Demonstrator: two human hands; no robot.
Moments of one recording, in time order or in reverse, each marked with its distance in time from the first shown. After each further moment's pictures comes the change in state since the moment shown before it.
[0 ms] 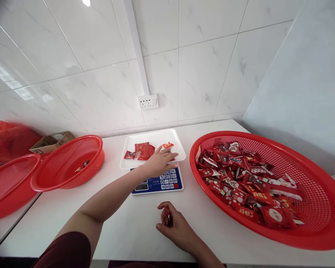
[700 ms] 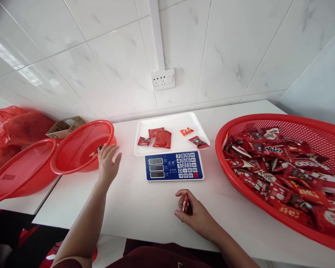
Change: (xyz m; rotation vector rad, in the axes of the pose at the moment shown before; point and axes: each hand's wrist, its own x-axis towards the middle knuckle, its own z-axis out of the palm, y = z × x) left_hand -0.203 -0.094 -0.011 0.274 0.665 -0.713; right_hand 0.007 0.016 -0.001 0.018 -0.048 0.020
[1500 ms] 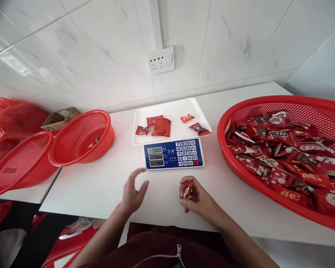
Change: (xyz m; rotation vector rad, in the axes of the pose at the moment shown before) left_hand -0.104 0.086 -0.008 -0.539 -0.195 0.119; right_hand -0.007 -0.006 -0.006 0.270 -0.037 -0.053
